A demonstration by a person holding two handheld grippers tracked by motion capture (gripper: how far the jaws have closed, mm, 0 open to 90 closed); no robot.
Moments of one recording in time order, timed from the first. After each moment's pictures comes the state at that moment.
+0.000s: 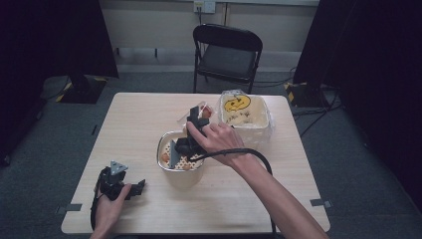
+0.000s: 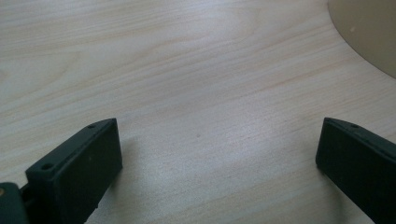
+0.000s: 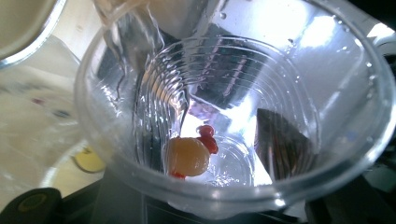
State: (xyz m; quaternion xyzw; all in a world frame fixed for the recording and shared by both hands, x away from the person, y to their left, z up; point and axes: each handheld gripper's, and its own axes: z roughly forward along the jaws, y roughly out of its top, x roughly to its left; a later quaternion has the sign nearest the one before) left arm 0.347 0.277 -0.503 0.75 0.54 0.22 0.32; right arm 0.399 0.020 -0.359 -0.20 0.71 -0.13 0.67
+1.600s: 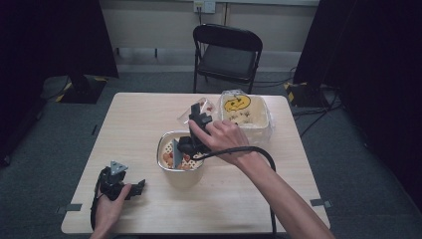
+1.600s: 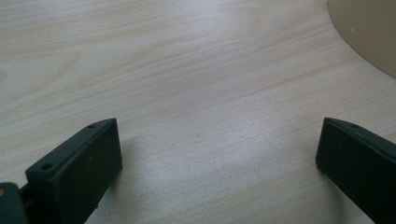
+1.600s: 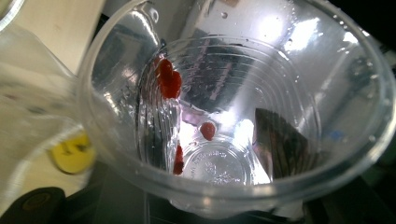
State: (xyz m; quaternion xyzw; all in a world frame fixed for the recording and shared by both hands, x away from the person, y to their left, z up) left arm 0.347 0.277 -0.503 0.75 0.54 0.22 0.32; right arm 0.395 0.010 -0.345 -0.19 0.70 -0.09 0.68
